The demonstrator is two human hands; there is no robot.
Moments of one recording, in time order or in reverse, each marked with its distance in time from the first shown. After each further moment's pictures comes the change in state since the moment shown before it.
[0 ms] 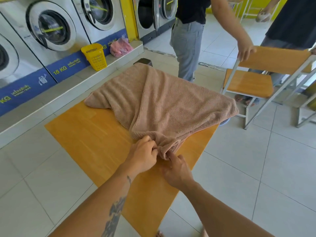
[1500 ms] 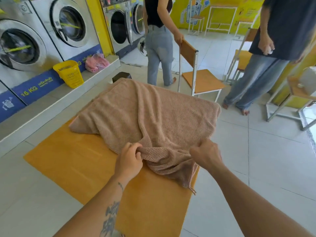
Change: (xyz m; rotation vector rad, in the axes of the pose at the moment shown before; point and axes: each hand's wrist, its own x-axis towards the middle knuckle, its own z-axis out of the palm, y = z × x) left_hand 0.032 -0.065 -0.013 -0.180 0.188 -0.049; right_hand 0.017 -0.025 -0.098 0.044 0.406 0.345
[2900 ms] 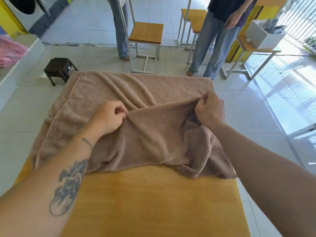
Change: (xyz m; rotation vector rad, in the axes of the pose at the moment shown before) left_hand 0.286 -0.036 -0.081 0.039 -0.316 0.409; right_hand 0.129 -0.105 0.055 0.045 0.533 0.187
